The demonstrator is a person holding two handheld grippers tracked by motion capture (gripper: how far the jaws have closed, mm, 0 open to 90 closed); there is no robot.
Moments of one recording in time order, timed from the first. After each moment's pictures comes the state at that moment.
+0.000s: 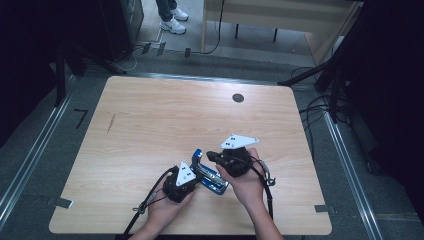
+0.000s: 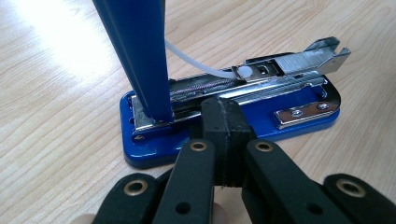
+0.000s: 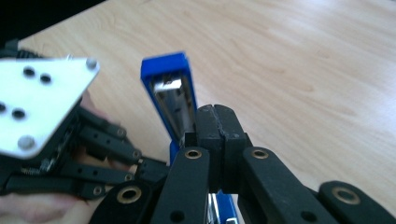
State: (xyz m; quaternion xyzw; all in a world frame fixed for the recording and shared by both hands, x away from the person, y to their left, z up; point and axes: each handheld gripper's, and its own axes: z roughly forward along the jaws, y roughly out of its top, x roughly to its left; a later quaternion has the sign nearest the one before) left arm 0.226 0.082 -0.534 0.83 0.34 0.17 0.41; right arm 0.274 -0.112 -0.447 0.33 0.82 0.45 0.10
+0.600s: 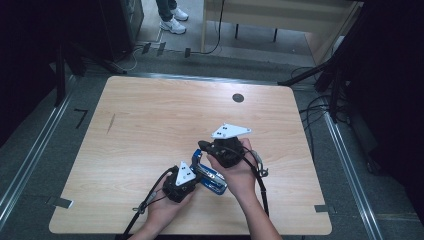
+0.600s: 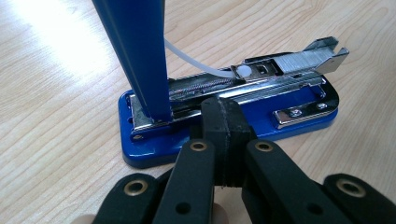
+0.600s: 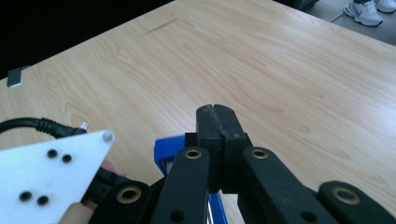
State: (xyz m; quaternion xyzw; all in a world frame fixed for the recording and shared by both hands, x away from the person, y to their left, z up) left arm 0.227 0.083 -0.534 0.83 0.34 0.16 0.41; right arm 0.285 -0.087 -0.421 0.32 0.82 0.47 0.12
